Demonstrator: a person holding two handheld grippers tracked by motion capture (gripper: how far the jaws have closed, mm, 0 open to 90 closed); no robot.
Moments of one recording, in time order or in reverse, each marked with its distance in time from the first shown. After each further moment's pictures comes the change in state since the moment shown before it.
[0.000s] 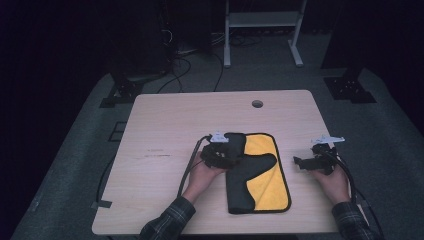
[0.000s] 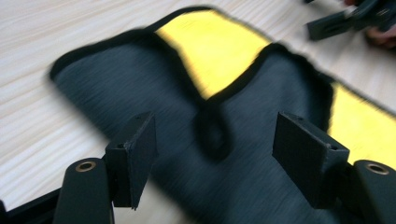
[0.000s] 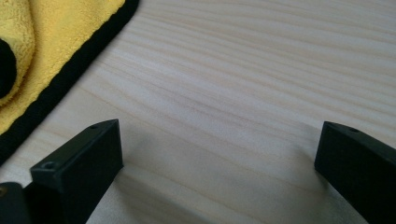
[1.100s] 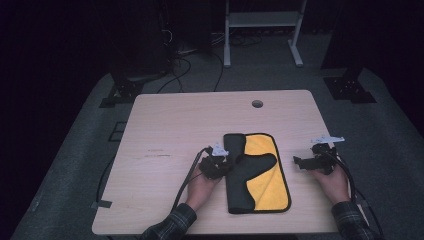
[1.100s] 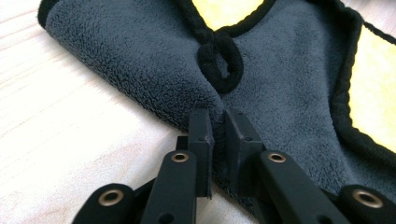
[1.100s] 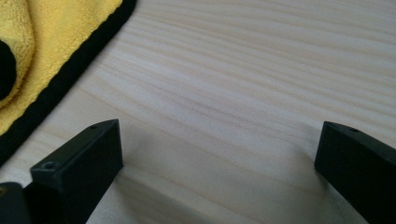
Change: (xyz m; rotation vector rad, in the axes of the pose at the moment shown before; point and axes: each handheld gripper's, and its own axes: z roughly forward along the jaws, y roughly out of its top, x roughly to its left) left arm -0.017 -0.028 0.004 0.063 0.057 0.038; right arm 0.000 0.000 0.000 0.001 -0.001 0.004
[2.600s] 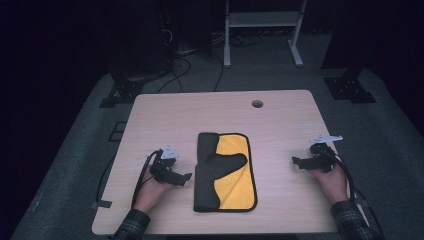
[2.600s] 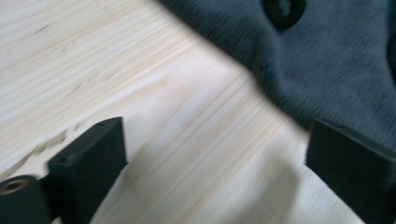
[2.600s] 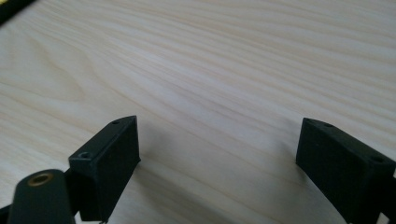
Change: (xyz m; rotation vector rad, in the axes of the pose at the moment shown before) left arm 0.086 -0.073 -0.094 0.059 0.133 -0.029; right arm 0.007 0.006 -0.004 0.019 0.045 -0.035
